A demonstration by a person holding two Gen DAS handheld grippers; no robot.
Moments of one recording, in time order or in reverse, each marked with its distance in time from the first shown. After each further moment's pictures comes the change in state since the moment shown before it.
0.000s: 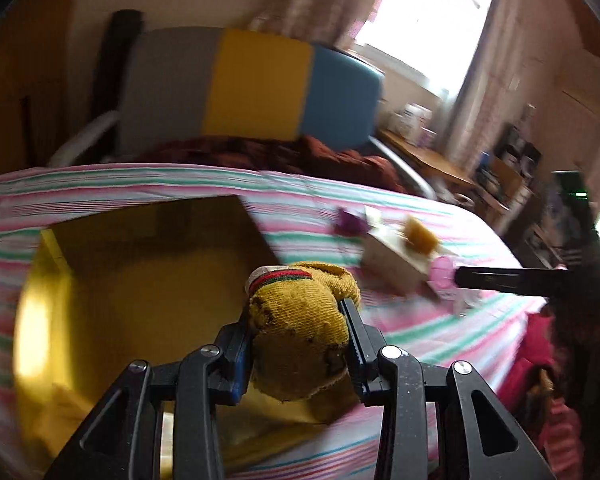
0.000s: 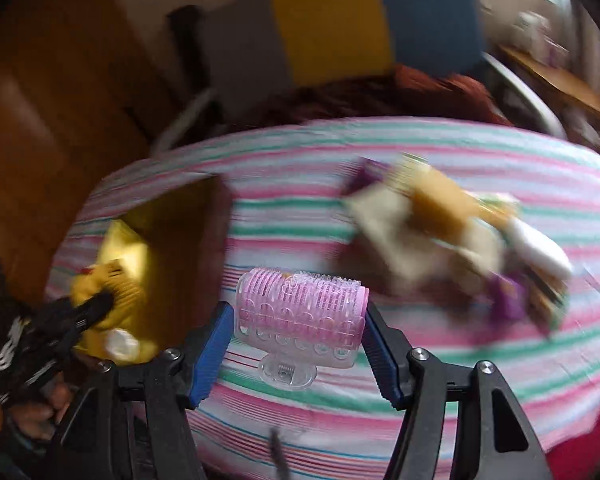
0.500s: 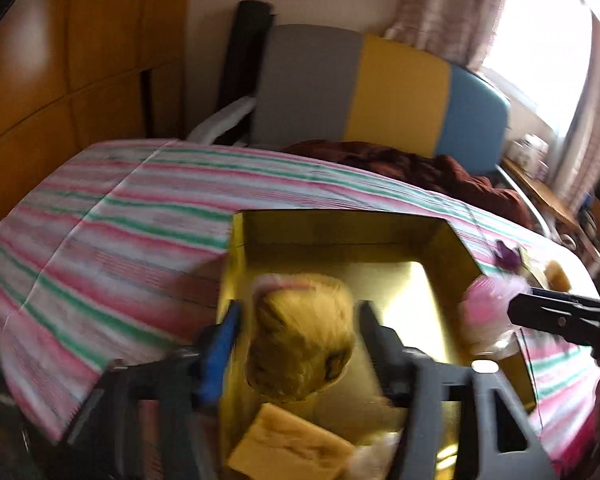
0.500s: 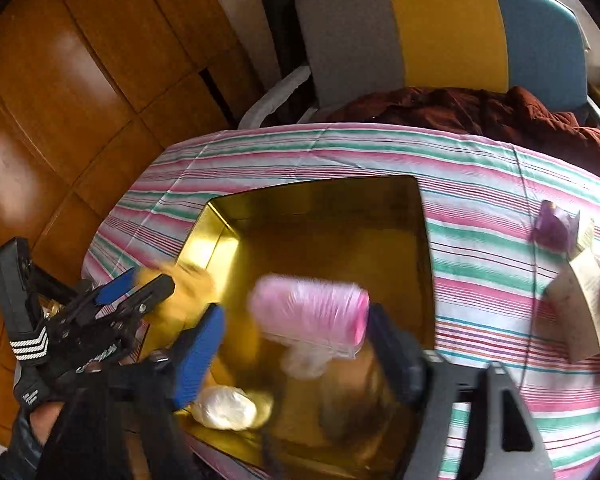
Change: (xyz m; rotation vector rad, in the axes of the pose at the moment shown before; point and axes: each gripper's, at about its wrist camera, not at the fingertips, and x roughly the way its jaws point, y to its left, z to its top) left arm -0.026 0.143 -0.004 -0.184 -0.019 0.357; right arm 0.095 0.157 0.025 -0.143 0.035 0.143
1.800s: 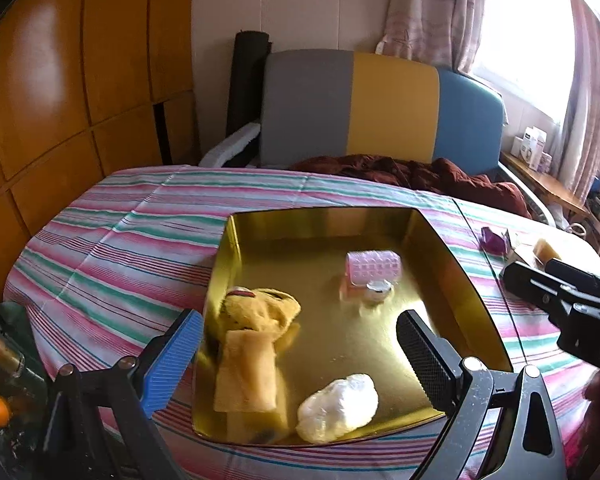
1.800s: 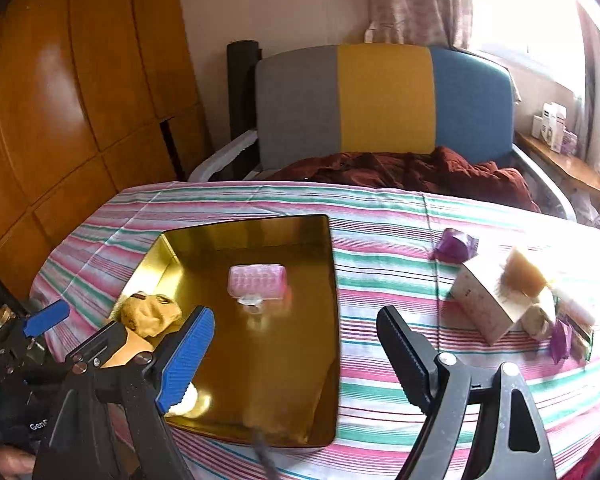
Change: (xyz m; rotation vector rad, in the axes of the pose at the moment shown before) left arm -0.059 -0.063 -0.042 0.093 -0.080 0.084; right arm -0.062 -0.005 -0.058 -0.024 -0.275 -0.264
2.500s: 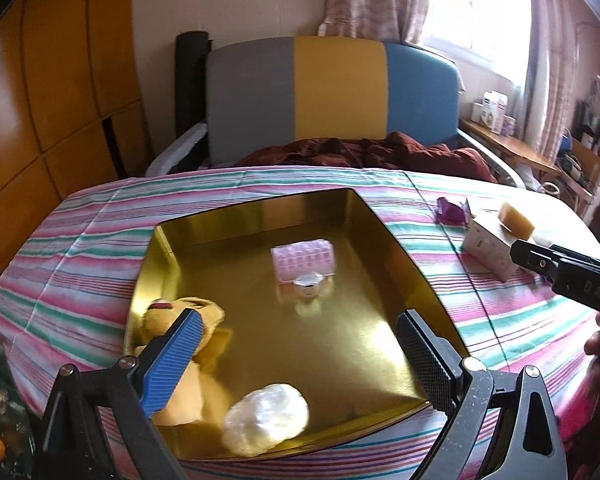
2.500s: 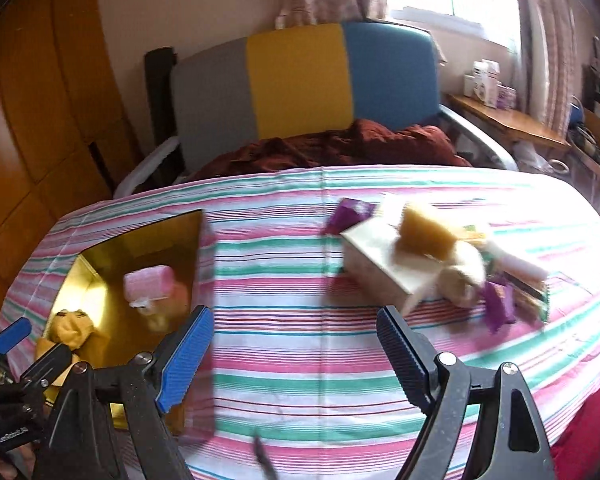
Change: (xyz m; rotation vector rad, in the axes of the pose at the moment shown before) left arm 0.015 -0.066 0.004 0.146 0.036 -0.108; right arm -0.006 -0.106 -0.014 0.173 0.033 -0.176
